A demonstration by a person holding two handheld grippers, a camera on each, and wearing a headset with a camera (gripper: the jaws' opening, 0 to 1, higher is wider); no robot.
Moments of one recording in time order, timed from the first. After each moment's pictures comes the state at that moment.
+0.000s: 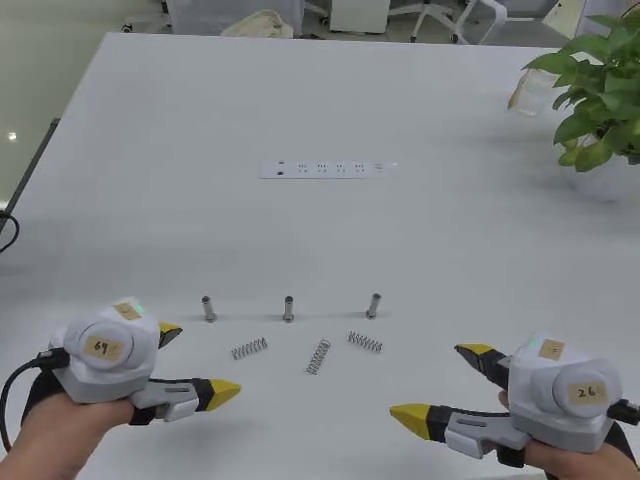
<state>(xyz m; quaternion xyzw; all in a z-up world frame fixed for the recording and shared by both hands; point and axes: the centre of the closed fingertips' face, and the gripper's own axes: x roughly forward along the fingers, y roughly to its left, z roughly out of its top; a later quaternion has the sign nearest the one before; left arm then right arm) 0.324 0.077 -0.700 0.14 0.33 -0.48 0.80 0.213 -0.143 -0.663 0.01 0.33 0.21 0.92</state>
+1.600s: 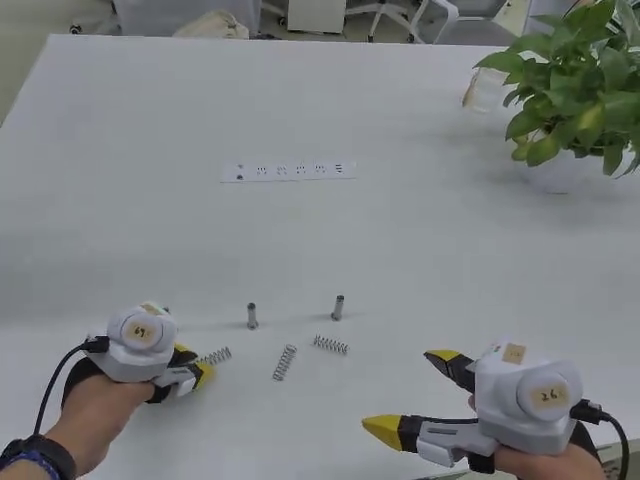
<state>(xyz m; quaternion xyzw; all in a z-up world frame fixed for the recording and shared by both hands) 0.362 0.042 -0.785 0.15 0.40 -0.46 0.78 0.202 -0.146 -0.667 0.01 0.34 0.21 0.92</state>
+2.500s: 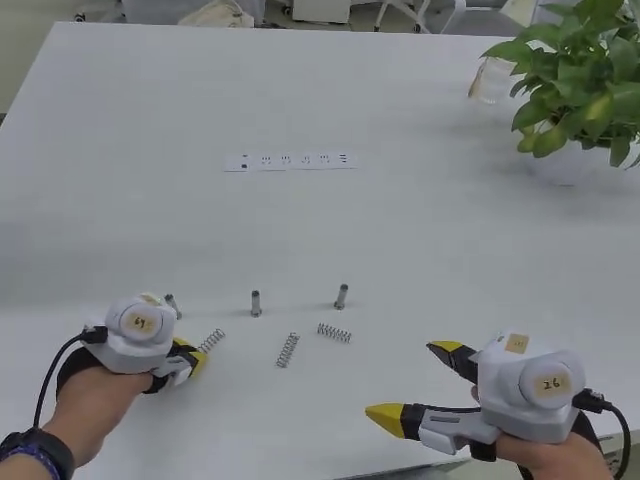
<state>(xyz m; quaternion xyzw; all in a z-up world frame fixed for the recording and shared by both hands) 0.352 0.060 -0.778 0.16 0.40 -0.46 0.78 0.199 -0.145 -0.669 0.01 0.34 0.21 0.92</state>
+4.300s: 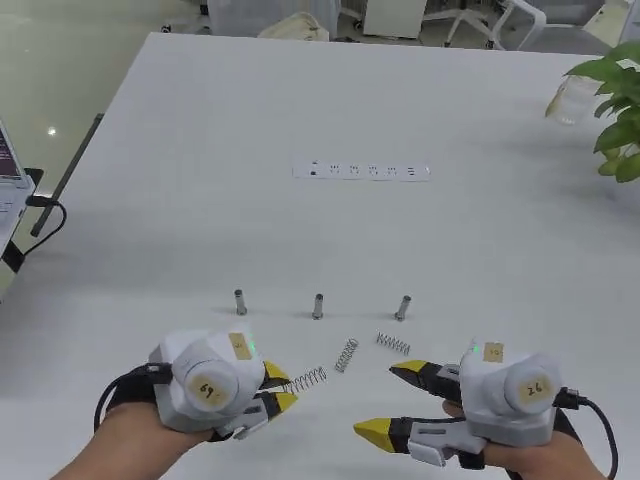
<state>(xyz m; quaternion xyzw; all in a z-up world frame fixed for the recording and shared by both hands) 0.243 0.023 -0.678 0.25 0.27 -0.60 0.71 0.218 -0.046 -0.679 0.00 0.33 0.37 0.87</state>
